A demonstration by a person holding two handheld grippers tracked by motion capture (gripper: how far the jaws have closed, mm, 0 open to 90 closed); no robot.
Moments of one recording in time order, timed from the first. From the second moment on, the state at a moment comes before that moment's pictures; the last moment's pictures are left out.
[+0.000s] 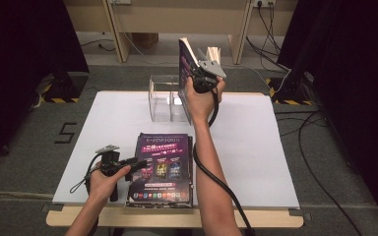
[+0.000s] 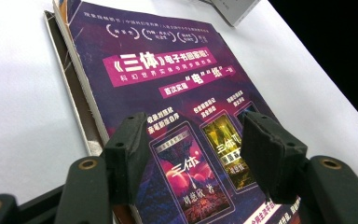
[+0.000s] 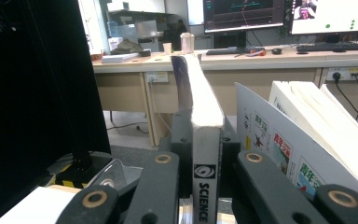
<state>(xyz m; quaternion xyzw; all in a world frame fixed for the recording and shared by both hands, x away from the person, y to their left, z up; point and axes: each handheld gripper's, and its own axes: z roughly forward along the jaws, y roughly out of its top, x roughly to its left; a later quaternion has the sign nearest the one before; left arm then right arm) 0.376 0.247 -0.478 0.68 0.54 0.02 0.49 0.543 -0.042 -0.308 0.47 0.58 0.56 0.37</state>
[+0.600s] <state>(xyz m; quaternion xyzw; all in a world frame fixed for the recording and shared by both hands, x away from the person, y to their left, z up) 0.377 0.247 -0.478 0.68 0.54 0.02 0.50 0.547 -0.037 -0.318 0.47 0.59 0.55 0.36</state>
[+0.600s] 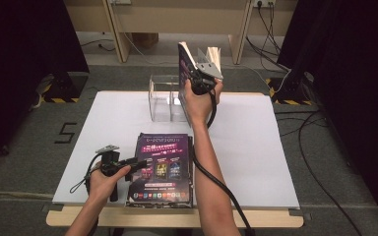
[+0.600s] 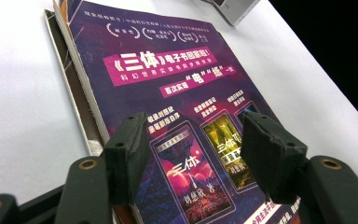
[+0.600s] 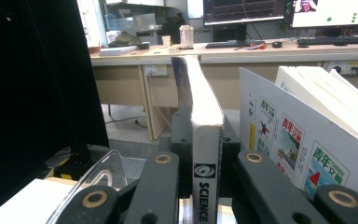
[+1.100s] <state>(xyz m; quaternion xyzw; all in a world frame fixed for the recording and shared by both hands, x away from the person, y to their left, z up) 0.377 0.247 -0.478 0.68 0.54 0.02 0.49 0.546 -0.036 -0.326 0.47 0.60 0.53 0.37</state>
